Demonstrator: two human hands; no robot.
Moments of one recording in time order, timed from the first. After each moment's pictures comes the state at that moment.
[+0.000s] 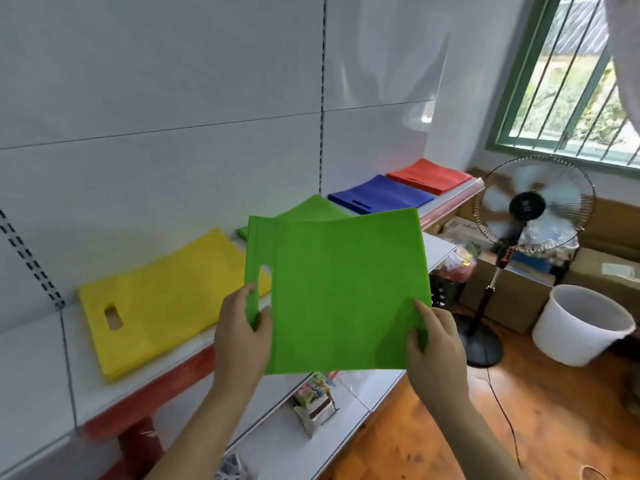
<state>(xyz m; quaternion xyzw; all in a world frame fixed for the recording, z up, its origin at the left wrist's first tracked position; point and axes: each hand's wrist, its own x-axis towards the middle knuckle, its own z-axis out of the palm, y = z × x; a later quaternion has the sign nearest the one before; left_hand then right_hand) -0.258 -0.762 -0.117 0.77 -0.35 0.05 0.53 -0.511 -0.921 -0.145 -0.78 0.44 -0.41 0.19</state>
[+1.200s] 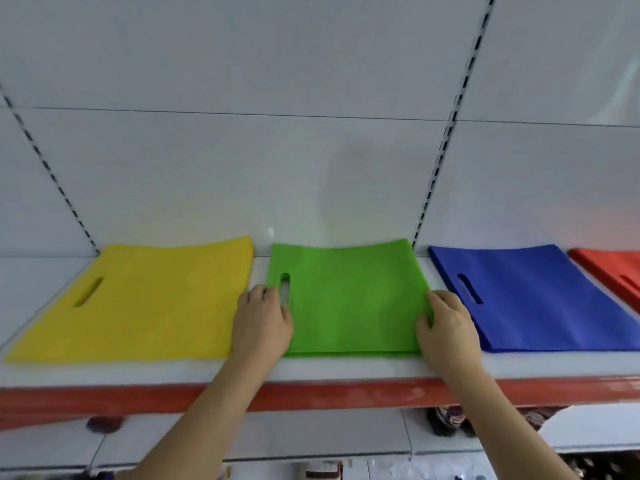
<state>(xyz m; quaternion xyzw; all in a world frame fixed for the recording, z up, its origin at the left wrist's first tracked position) -0.166 -0.986 -0.139 0.98 -0.08 0.09 0.15 -0.261 -1.285 -0.143 -0.94 0.20 -0.17 0.21</state>
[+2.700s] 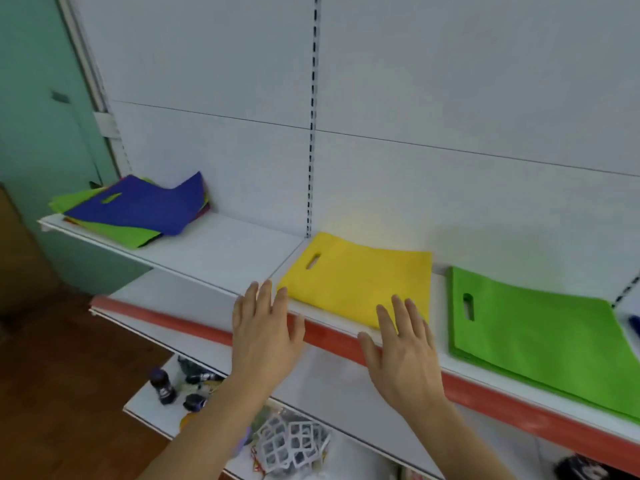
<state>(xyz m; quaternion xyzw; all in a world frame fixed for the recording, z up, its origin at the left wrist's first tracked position) -0.295 -0.688 -0.111 0.98 0.09 0.18 0.08 -0.279 -0.926 -0.121 -0.97 -0.12 -0.17 0.11</state>
